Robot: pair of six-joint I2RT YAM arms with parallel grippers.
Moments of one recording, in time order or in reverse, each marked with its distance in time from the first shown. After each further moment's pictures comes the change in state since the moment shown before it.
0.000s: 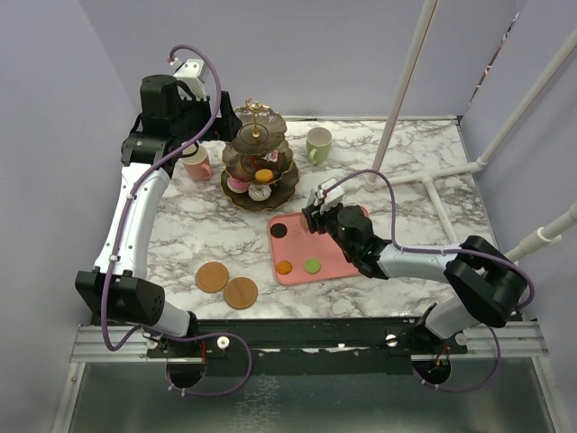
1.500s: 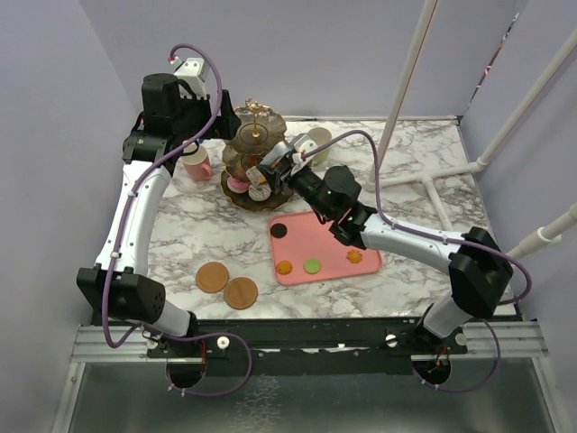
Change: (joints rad) left arm 0.000 0.017 0.010 0.007 -0.025 0.004; right arm 0.045 0.063 0.471 -0.043 -0.236 -0.078
